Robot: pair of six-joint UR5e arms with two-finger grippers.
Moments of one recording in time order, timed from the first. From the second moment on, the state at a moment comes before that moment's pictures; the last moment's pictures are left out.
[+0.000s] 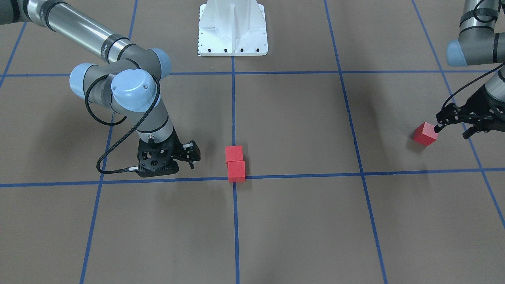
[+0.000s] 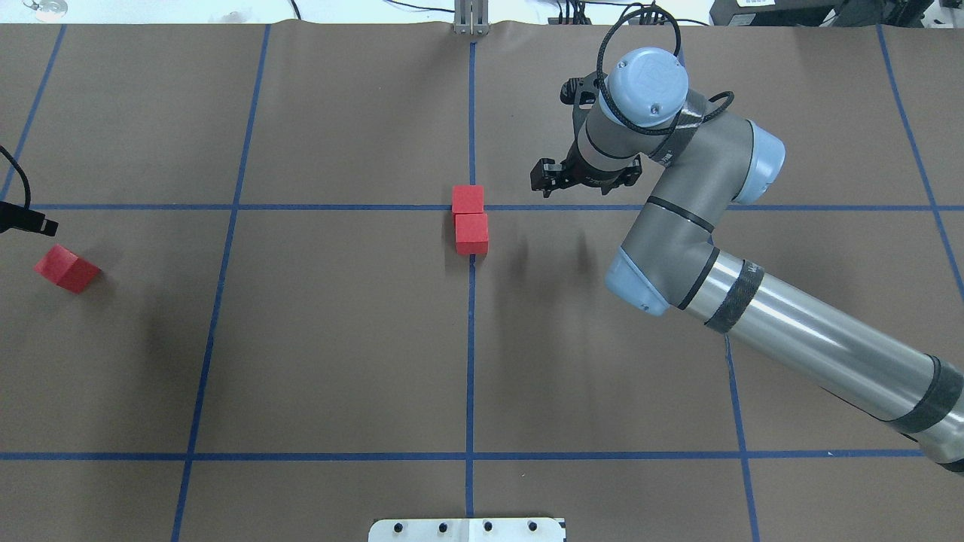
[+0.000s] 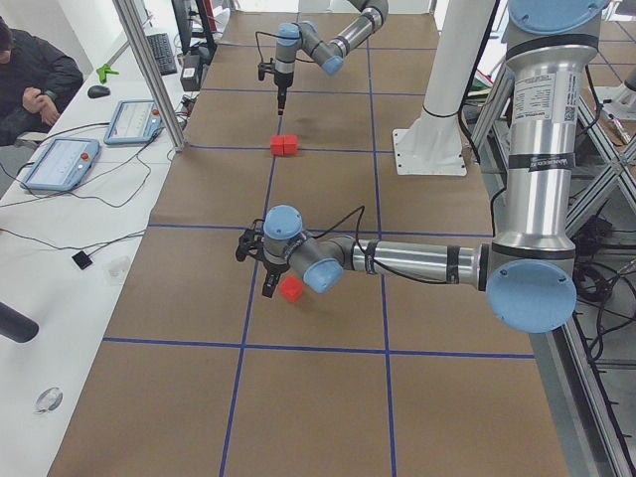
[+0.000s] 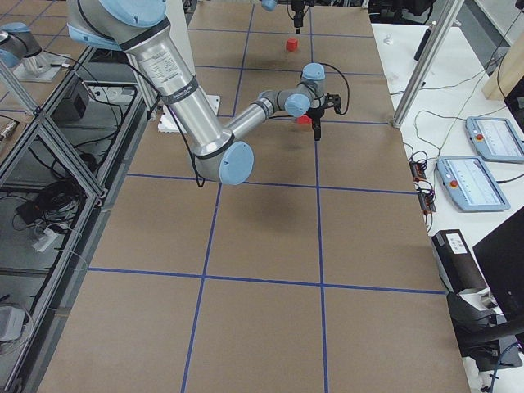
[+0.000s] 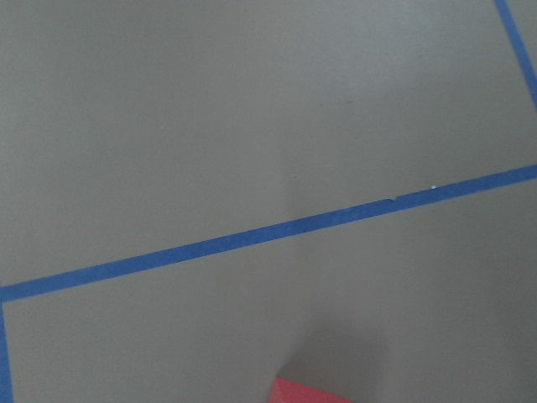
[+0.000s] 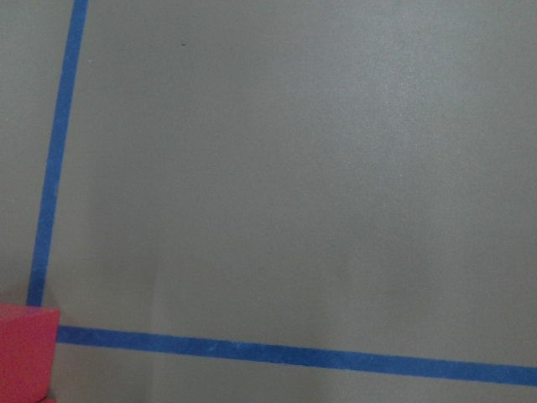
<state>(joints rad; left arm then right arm) -1.16 -1.56 -1.55 -2.26 -2.25 -0.52 0.73 -0.89 1.43 -1.34 1.92 1.00</state>
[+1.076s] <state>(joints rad) -1.06 -1.63 -1.53 -2.12 -2.35 -0.48 0.72 -0.90 1.43 -1.34 1.92 1.00</state>
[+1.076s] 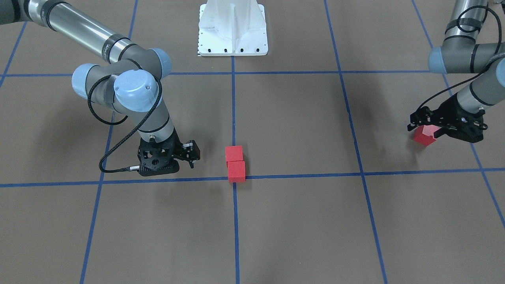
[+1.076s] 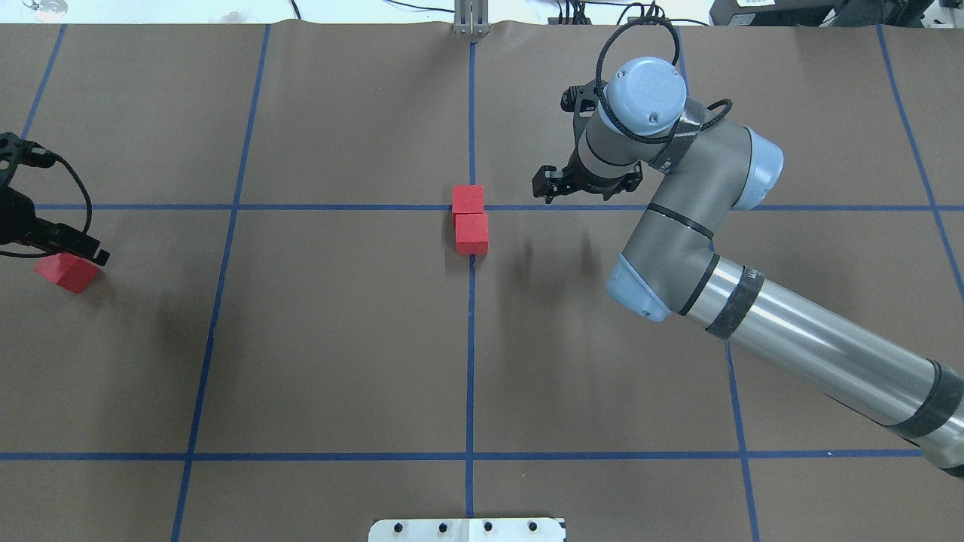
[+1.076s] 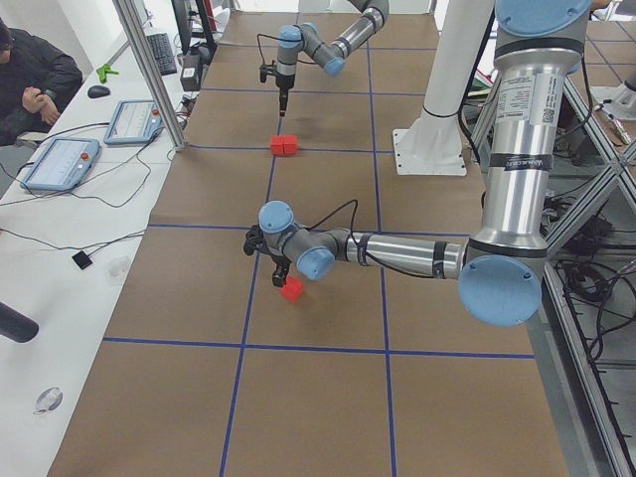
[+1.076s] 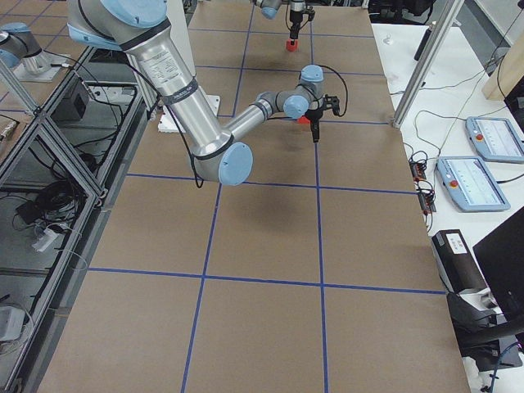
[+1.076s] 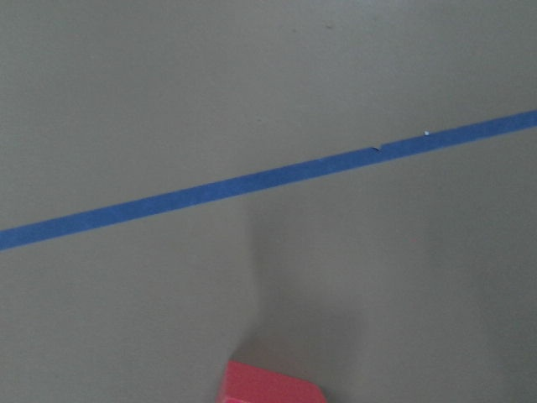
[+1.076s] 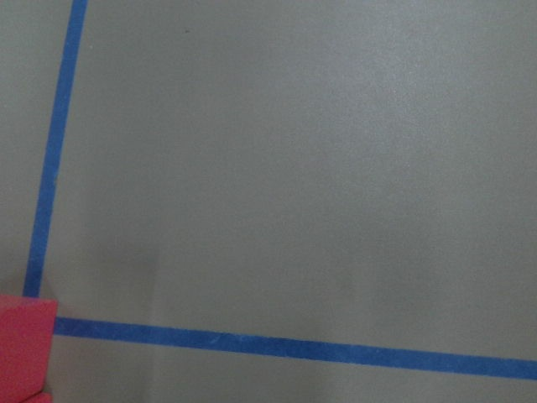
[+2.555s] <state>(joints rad) -1.11 -1.74 -1.58 -1.73 -2.21 -0.17 0.70 -0.92 1.43 -1.34 1.91 1.00</state>
